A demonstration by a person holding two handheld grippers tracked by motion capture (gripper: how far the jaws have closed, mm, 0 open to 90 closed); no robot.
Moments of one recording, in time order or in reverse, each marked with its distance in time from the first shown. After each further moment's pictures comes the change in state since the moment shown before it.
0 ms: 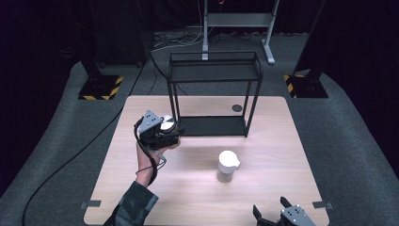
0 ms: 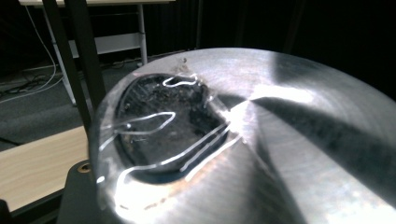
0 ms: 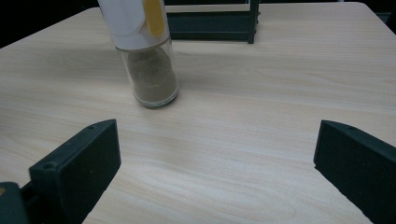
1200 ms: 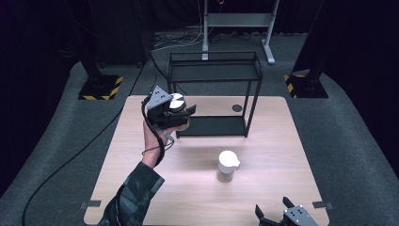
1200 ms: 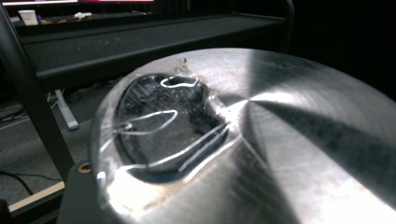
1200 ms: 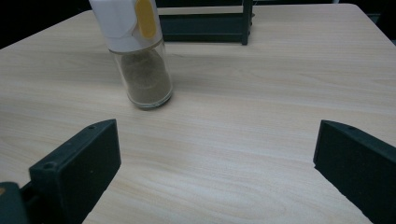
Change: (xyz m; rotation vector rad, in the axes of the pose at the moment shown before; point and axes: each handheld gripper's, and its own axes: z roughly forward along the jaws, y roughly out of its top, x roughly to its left) left arm -0.007 0.064 0.019 -0.034 -0.029 0.054; right arm -0.004 -0.001 -0.002 -0.006 -0.009 0.004
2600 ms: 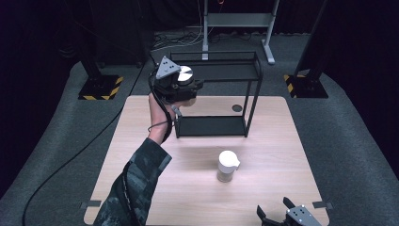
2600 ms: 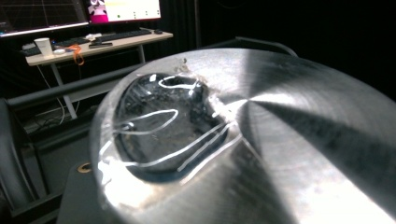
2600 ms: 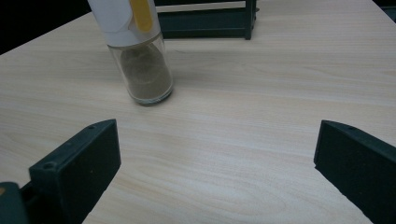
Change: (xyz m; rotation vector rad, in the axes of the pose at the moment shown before) left arm -0.002 0.070 0.023 -0.025 0.039 0.046; right arm -0.015 -0.005 0.003 0.004 0.036 0.022
